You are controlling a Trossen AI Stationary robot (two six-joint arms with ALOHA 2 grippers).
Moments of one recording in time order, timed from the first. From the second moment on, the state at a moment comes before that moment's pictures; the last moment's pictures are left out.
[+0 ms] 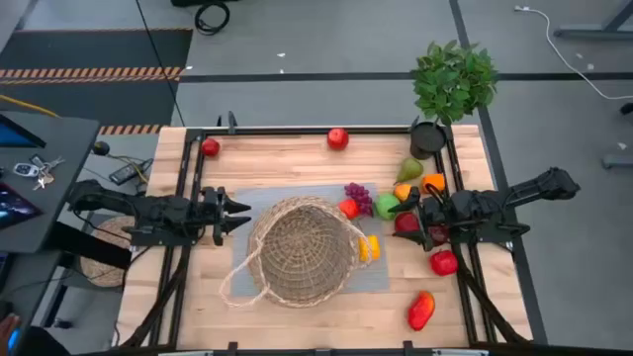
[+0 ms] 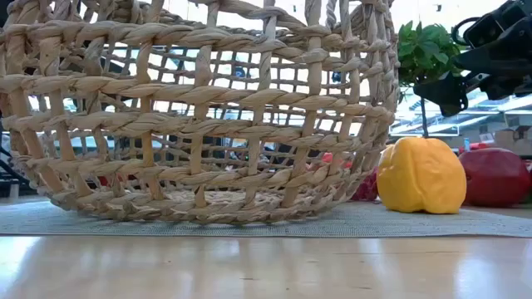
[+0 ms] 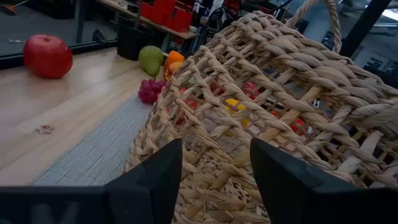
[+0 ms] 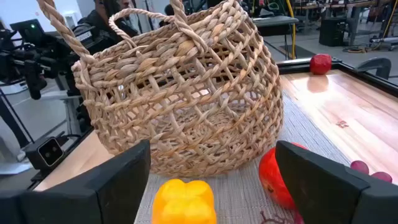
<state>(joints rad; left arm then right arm) -0.23 0.16 0.01 0.06 -0.35 -0.43 0.23 0.26 0.01 0.16 0.14 0.14</state>
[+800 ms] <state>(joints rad) -0.23 0.16 0.01 0.06 -0.35 -0.43 0.23 0.26 0.01 0.16 0.14 0.14</state>
